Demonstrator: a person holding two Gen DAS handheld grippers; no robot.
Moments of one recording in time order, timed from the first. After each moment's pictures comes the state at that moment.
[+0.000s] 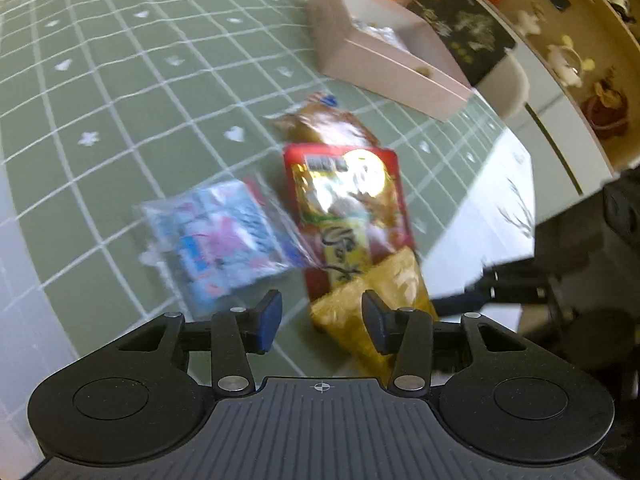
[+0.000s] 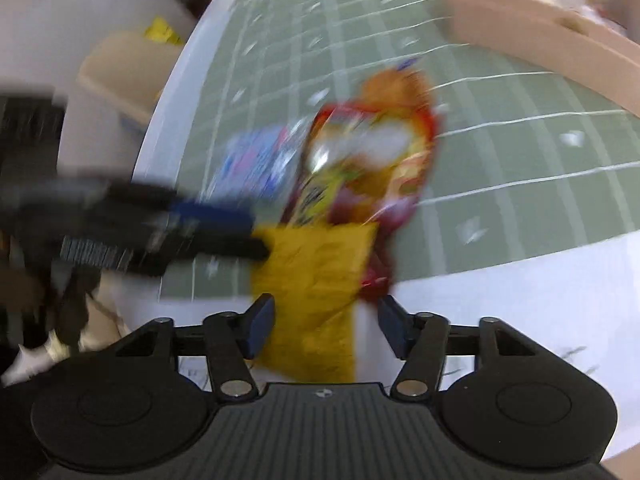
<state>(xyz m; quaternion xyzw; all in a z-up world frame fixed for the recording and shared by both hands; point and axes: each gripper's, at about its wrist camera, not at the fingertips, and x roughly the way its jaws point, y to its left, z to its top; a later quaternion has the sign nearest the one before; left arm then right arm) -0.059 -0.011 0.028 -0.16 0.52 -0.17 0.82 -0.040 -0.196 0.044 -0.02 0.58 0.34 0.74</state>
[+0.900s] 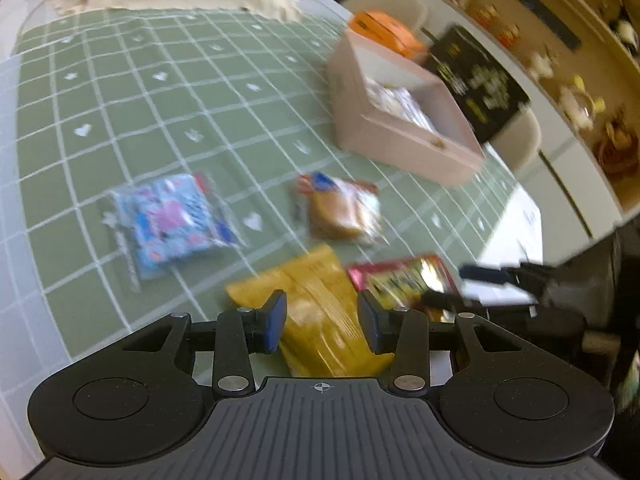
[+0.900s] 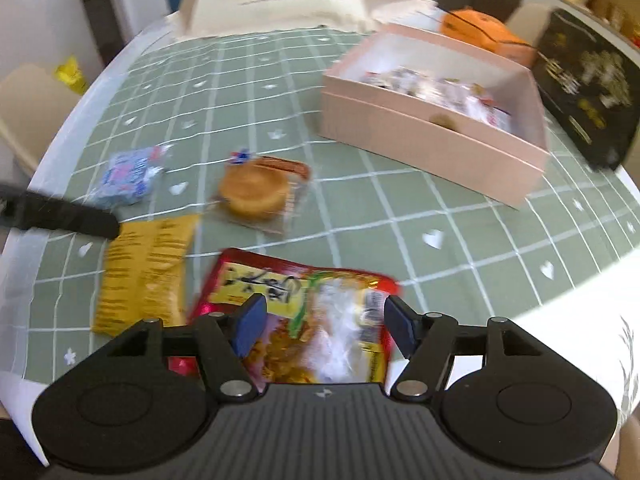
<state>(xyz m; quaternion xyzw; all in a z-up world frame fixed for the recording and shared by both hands) -0.036 -0.007 0.062 -0.16 0.48 -0.14 0.85 -0.004 -0.220 0.053 -0.08 0.47 0.18 0.86</state>
